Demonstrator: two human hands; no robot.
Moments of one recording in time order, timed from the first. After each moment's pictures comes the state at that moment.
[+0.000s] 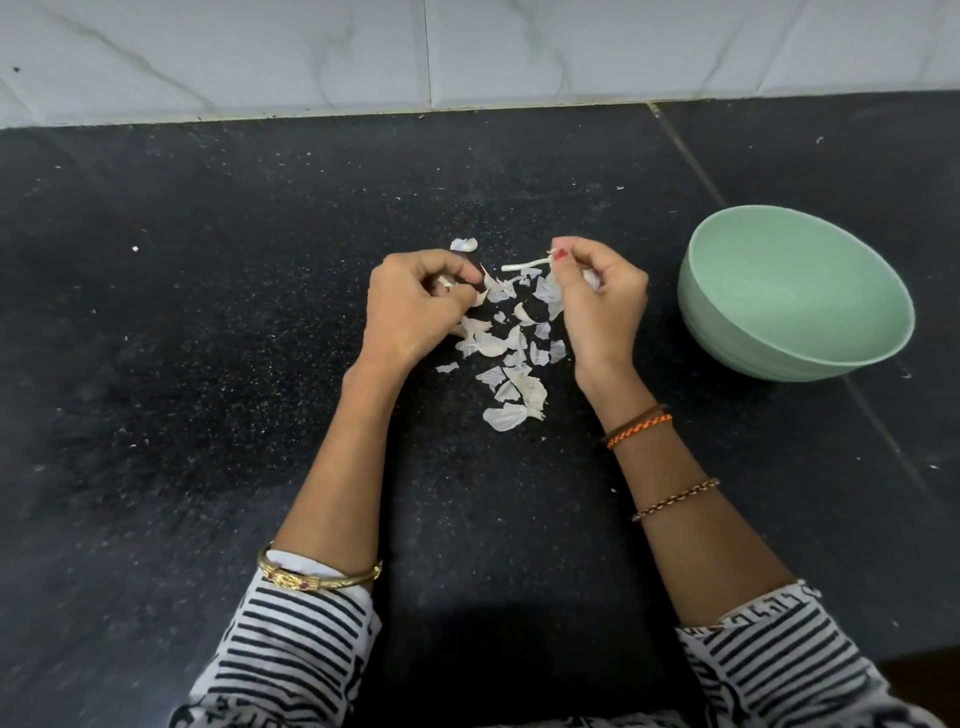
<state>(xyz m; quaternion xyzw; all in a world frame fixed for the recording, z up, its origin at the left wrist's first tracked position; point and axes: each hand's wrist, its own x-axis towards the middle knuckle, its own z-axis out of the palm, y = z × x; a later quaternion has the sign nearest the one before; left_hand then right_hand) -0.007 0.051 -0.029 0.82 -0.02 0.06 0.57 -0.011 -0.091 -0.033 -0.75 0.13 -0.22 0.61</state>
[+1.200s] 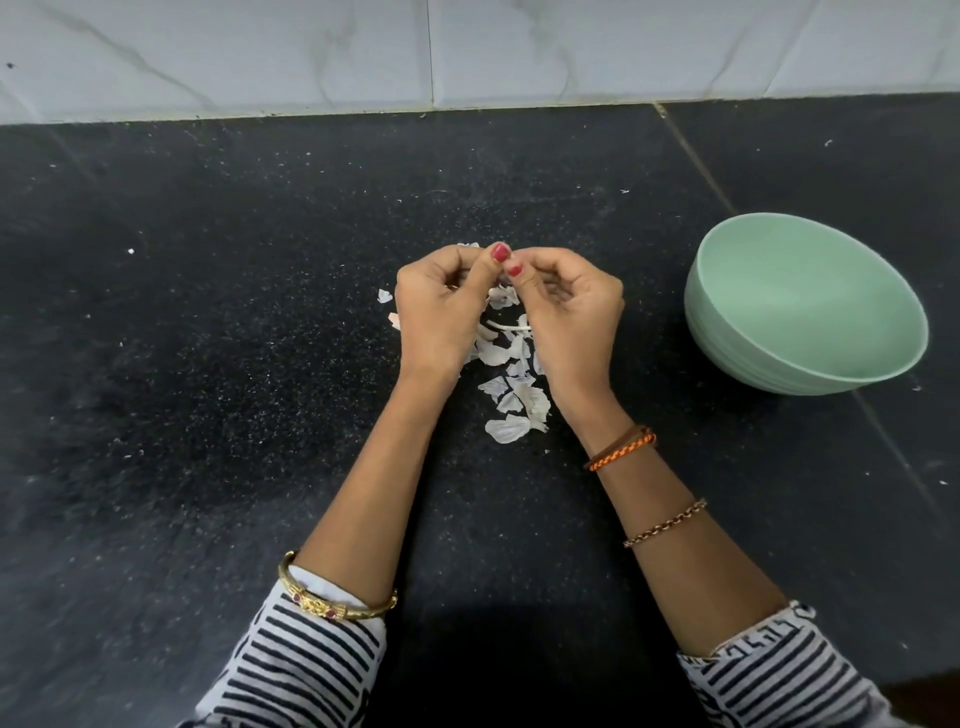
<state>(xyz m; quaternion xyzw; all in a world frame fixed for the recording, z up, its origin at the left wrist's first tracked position) -0.008 0.026 -0.033 0.70 -0.03 0.14 0.70 -0.018 -0.073 -0.035 -0.73 -0.03 -0.25 0.63</state>
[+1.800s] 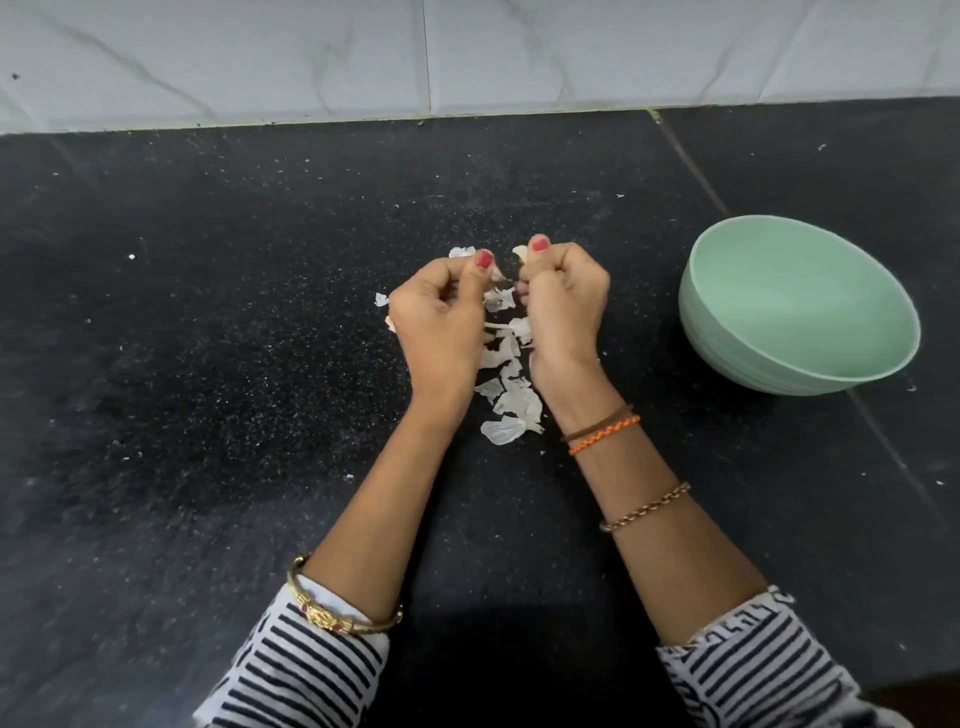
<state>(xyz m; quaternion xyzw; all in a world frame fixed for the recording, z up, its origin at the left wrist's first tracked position) -0.019 0.013 -0.034 0.68 0.03 0.23 0.70 -0.007 -0.060 -0.018 -0.67 0.15 -0.16 0.71</state>
